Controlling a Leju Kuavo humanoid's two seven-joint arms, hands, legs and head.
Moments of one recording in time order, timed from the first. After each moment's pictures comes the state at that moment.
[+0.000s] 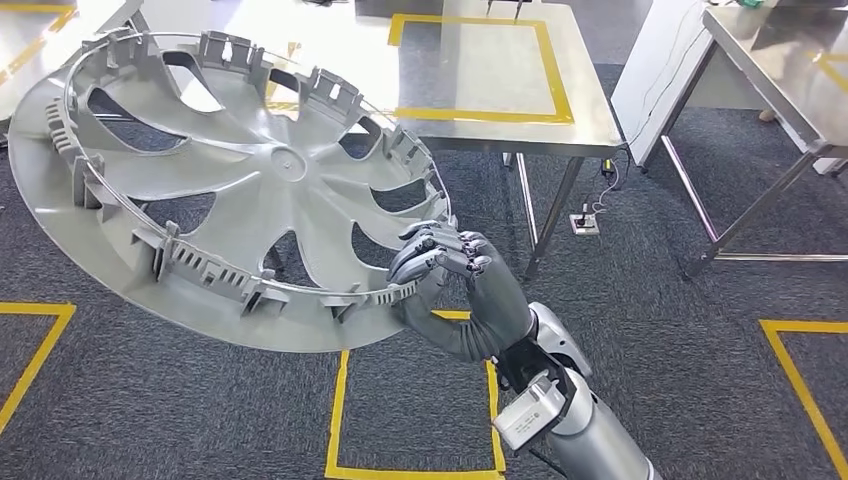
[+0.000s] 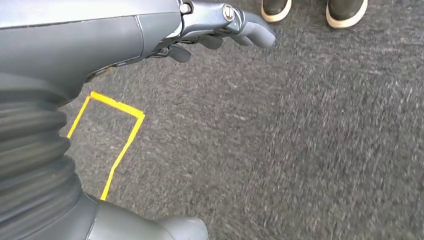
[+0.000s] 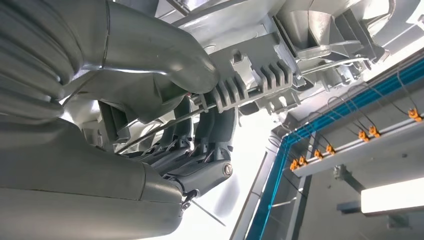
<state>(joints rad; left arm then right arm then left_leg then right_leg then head) -0.12 -0.23 1.18 -0.20 -1.23 0.62 -0.22 -0.16 -0.02 0.46 -1.60 0.51 0.11 -0.69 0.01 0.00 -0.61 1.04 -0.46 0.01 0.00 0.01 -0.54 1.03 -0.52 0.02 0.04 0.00</state>
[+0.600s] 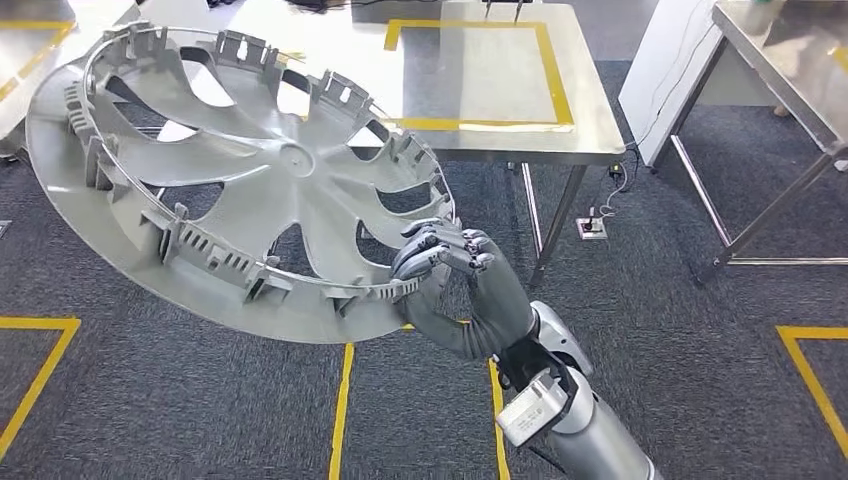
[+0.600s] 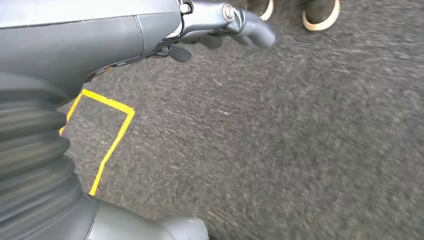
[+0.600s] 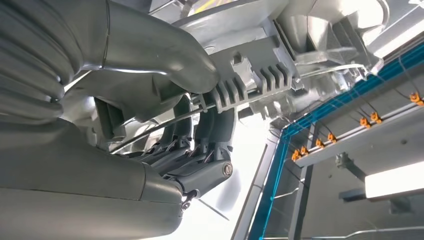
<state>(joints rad) -0.12 -0.23 1.18 -0.20 -1.22 0.62 -0.23 -0.16 -0.02 0.46 -1.60 0.50 0.11 -0.69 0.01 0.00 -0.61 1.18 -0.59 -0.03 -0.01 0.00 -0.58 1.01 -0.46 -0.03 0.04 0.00</state>
